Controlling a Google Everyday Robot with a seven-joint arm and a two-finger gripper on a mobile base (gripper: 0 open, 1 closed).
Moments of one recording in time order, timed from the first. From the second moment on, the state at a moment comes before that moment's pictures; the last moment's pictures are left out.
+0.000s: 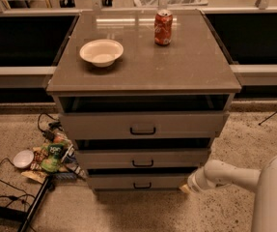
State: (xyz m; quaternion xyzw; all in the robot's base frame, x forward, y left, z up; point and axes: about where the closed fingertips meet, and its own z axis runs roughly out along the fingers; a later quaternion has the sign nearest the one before) arm 0.540 -0.220 0.290 -0.43 0.88 0.13 0.19
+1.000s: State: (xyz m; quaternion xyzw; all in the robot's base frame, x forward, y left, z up) arm 0.484 -0.261 0.291 -0.44 0.88 0.09 0.12
